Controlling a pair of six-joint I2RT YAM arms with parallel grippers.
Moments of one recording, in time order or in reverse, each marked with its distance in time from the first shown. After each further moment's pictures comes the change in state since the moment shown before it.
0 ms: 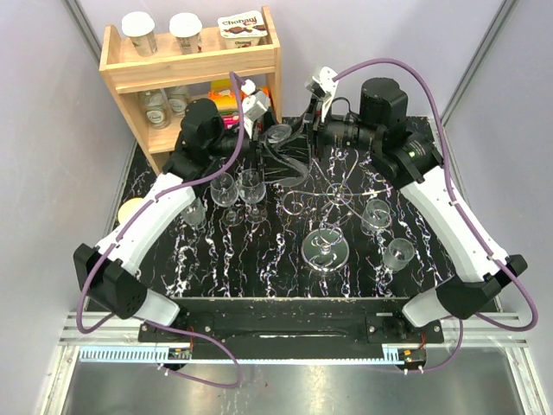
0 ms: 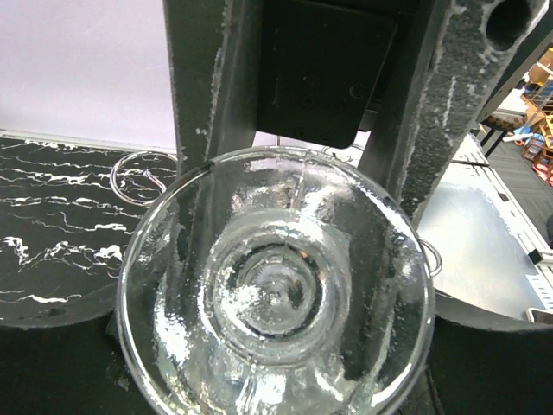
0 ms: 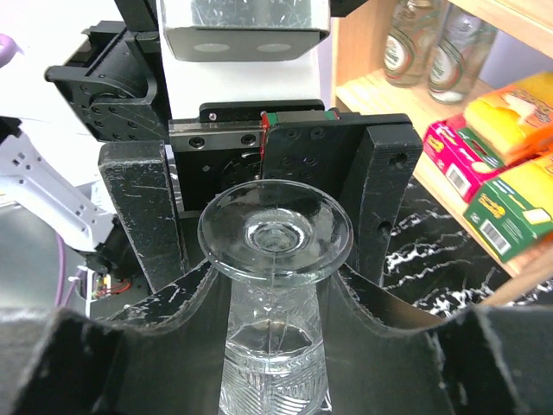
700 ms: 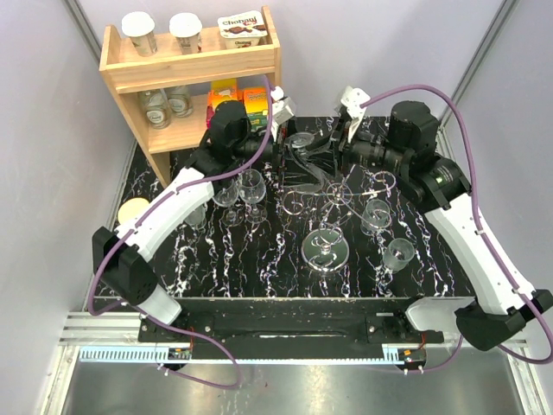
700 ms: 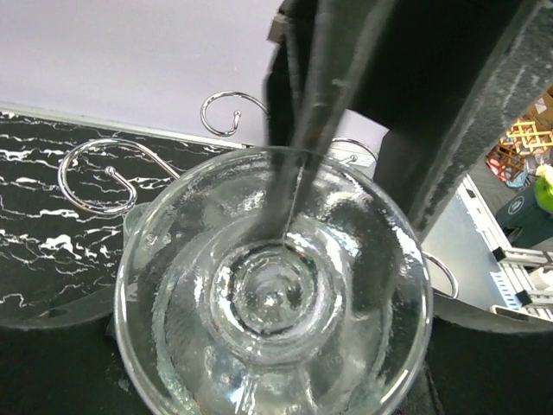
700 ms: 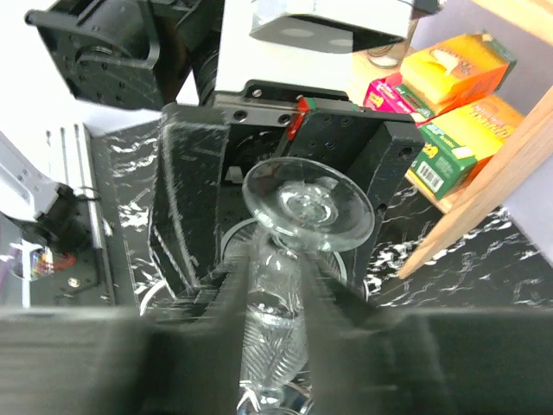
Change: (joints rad) left arm -0.095 0.120 0.058 -0.040 -0.024 -0.006; right arm -0.082 -0.224 -0.249 0.004 0.089 -0.109
